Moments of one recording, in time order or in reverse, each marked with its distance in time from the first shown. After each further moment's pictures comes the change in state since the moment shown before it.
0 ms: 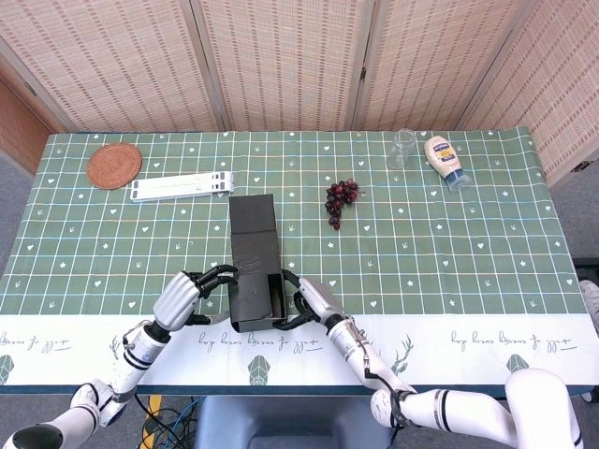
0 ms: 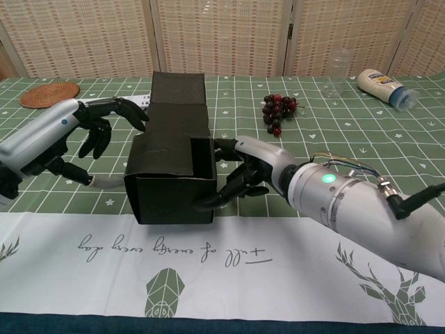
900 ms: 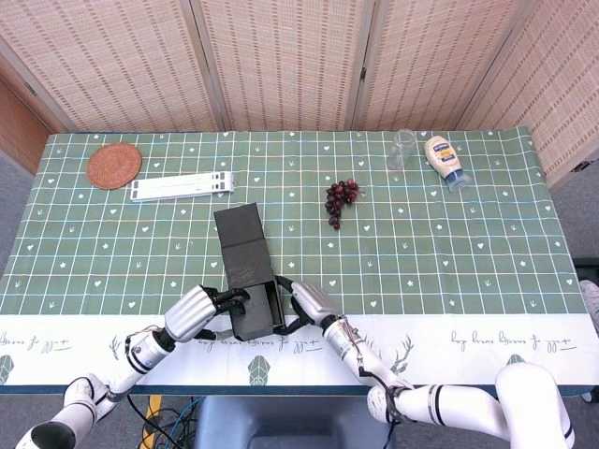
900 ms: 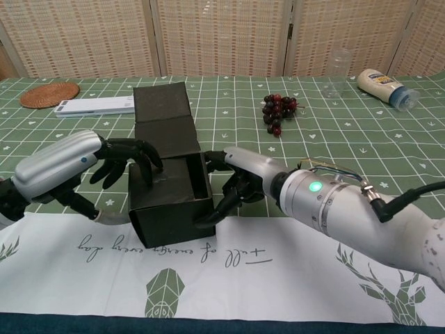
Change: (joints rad) left arm -0.025 -0.043 0.147 0.180 0.064 0.005 -0.025; right arm 0.051 -0.013 -0.032 0.059 -0.002 -0.042 -0.092
